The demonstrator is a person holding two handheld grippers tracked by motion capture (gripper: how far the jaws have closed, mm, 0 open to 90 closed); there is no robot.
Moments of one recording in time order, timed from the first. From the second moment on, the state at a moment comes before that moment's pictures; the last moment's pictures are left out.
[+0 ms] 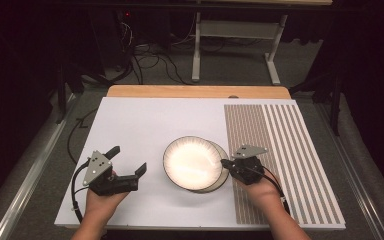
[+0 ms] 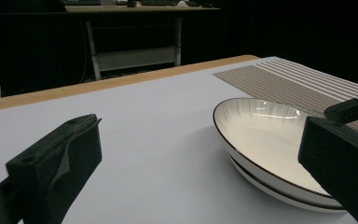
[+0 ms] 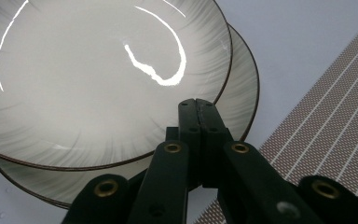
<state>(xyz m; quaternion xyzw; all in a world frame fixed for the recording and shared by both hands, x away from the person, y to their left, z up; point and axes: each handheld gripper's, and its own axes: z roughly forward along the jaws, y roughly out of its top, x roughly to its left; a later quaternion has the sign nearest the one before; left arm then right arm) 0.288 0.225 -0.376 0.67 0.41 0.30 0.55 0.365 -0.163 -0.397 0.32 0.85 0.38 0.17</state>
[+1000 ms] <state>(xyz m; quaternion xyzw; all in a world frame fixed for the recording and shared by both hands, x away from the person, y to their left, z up) 0.289 0.227 -0.376 0.67 0.41 0.29 0.55 0.367 -0.158 -0.401 0.32 0.85 0.38 0.16</state>
